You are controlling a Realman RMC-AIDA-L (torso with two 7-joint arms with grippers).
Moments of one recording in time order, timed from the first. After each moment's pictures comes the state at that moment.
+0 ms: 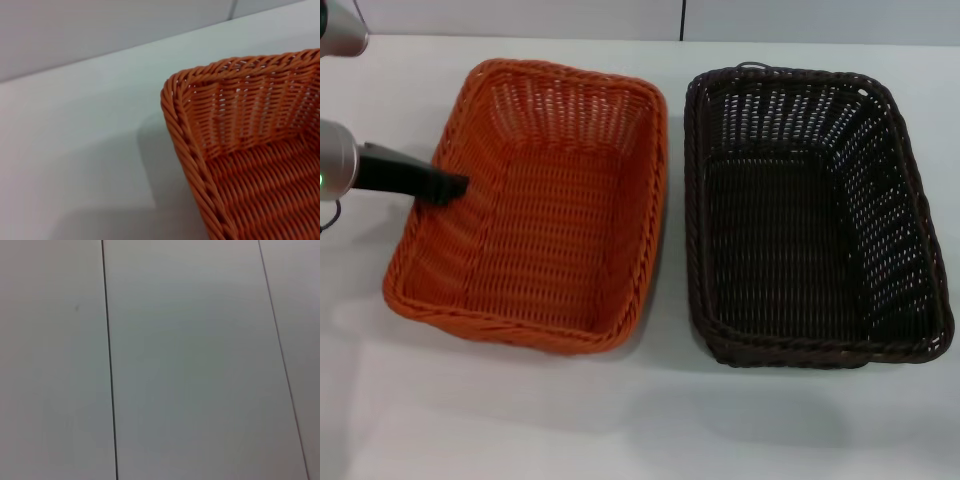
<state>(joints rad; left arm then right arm) -0.34 -2.06 1.29 1.41 -0.61 -1.18 0.59 0.07 2.08 -2.54 -0.50 -1.71 1.60 2.95</state>
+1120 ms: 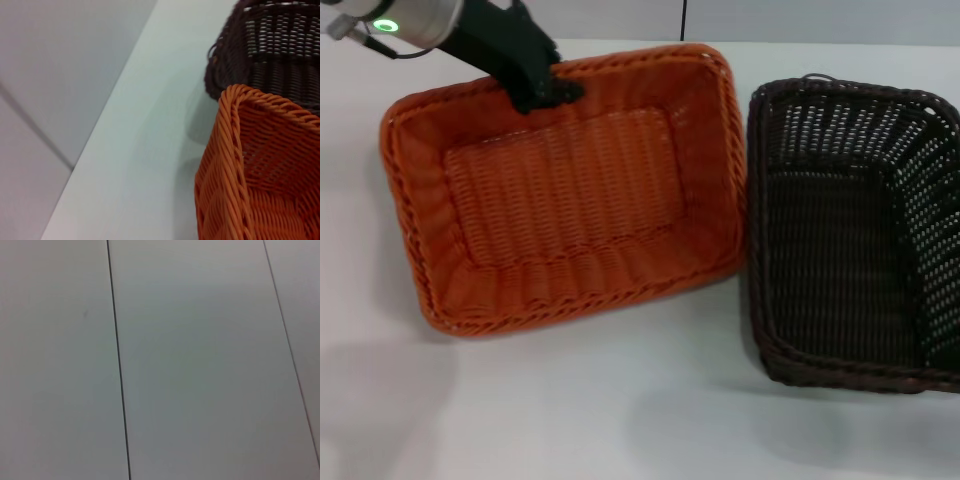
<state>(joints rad) -0.91 -2.05 0.88 1.06 -0.56 -1.47 1.45 0.08 2.08 -2.55 -0.52 -1.71 1.60 2.95</state>
